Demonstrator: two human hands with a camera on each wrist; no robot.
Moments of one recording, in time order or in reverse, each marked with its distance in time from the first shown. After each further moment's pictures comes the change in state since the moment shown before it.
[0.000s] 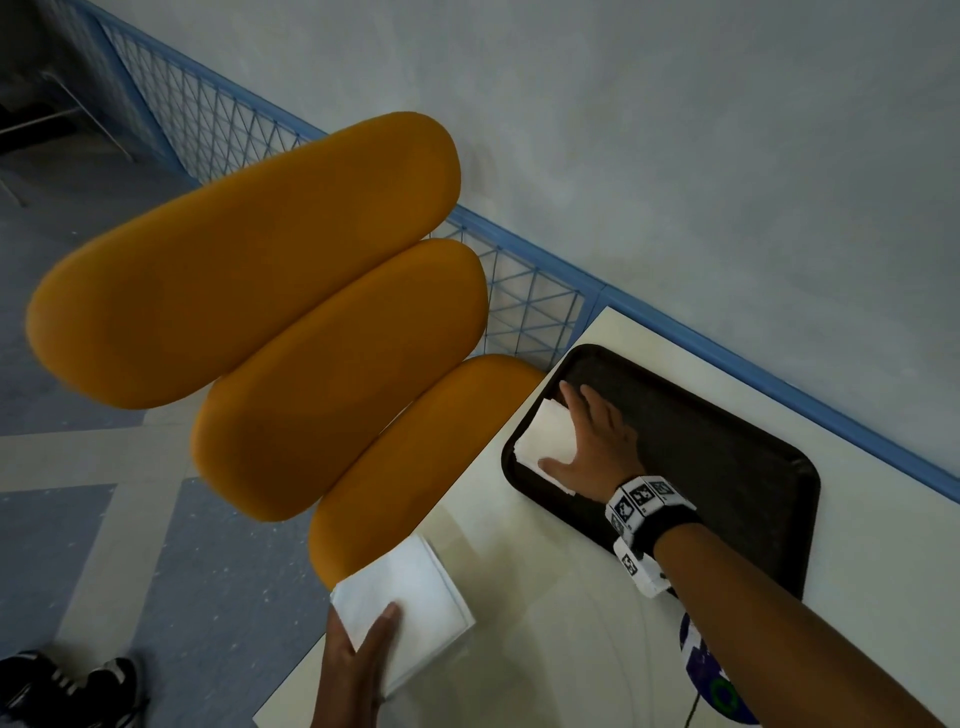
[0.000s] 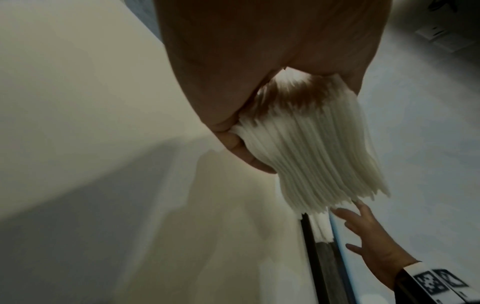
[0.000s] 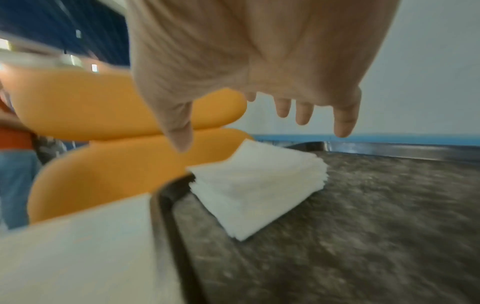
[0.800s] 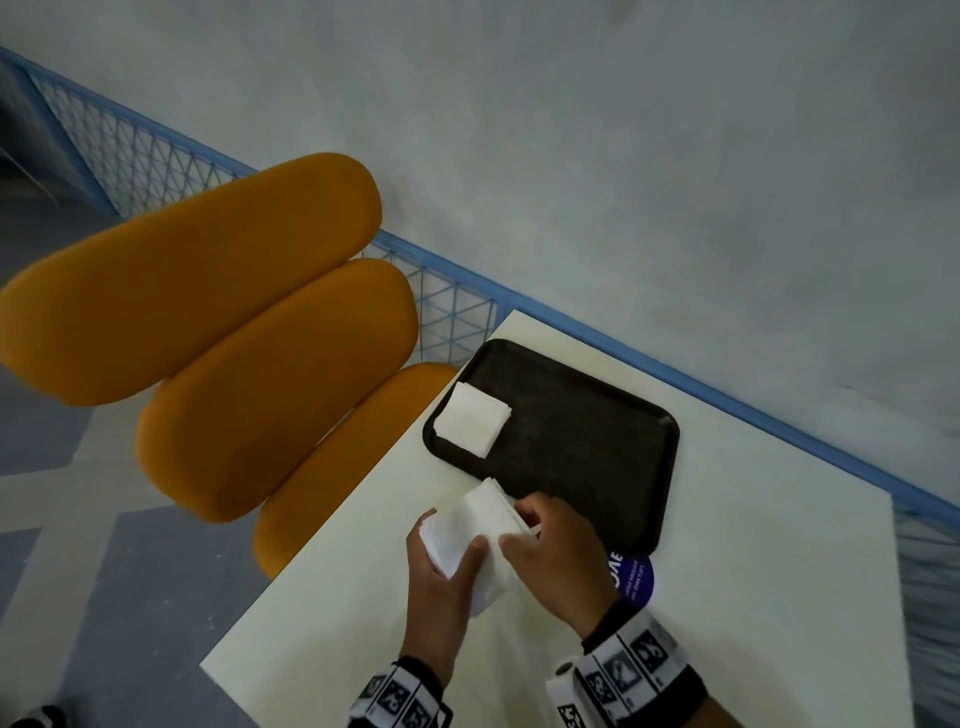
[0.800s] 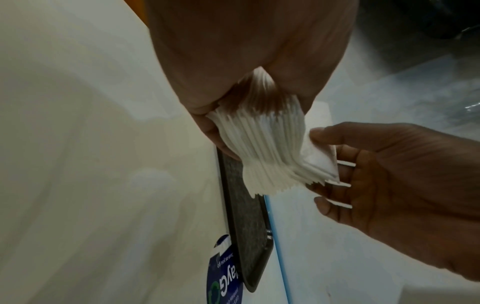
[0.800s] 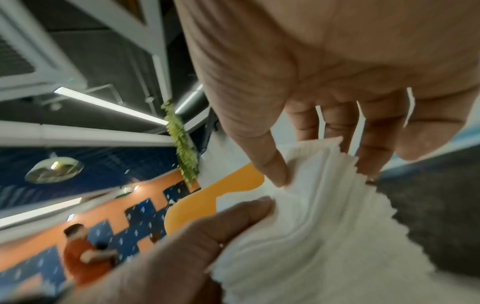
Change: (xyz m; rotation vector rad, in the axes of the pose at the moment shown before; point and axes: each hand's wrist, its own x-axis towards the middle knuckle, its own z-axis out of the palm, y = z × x) left_hand -0.122 -0.029 0.117 0.225 -0.299 0.264; right_hand -0.247 -0.015 -0.039 0.461 0.052 0.217
